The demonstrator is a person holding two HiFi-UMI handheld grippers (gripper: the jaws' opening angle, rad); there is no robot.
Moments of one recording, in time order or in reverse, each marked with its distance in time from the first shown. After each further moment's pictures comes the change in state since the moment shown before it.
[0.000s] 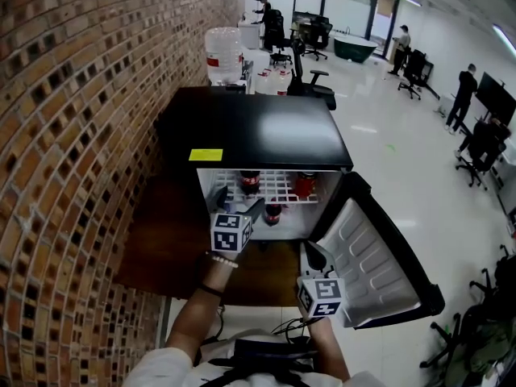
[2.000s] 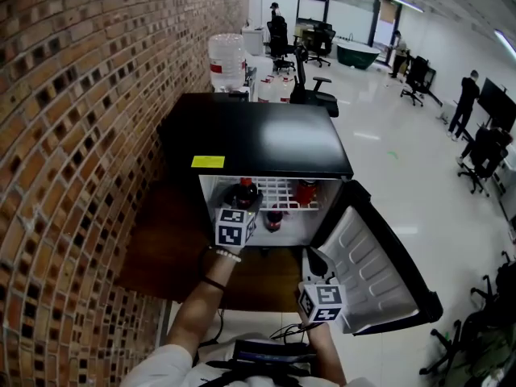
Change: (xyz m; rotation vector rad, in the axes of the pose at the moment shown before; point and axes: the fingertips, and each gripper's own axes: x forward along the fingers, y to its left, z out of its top) left arm 0.021 0.004 0.020 0.030 -0.008 0.003; right arm -0.002 -0.006 0.002 0.029 -0.011 -0.011
